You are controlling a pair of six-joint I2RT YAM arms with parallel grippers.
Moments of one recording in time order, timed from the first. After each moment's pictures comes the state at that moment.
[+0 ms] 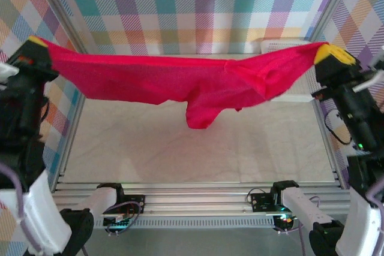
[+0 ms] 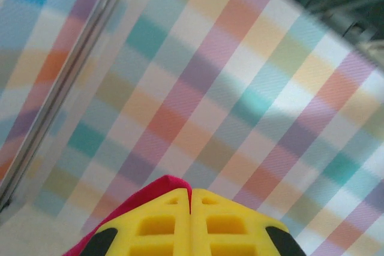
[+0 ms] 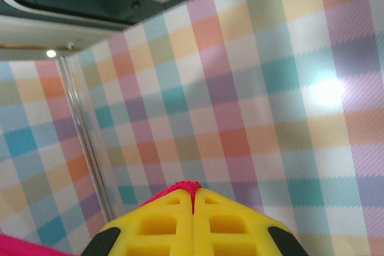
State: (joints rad) left arm 0.02 1.03 2.11 -0.84 -0.13 -0.57; right arm 0.12 0.86 1.85 -0.61 -0.24 0.33
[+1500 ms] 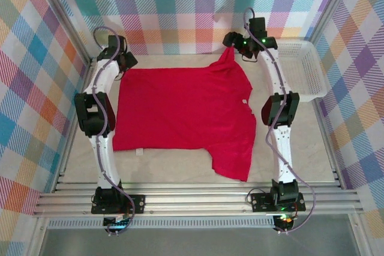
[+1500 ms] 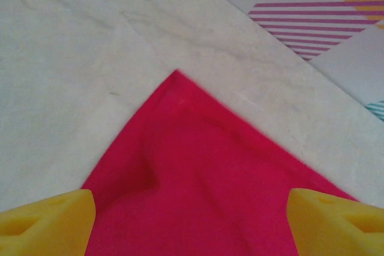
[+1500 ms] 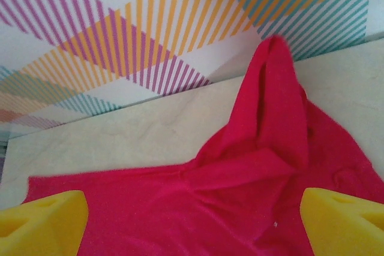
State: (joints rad) left arm 0.02 2.22 2.05 -0.71 -0.18 -0.59; right arm 0.15 2.49 2.65 -0.86 -0.28 0.50
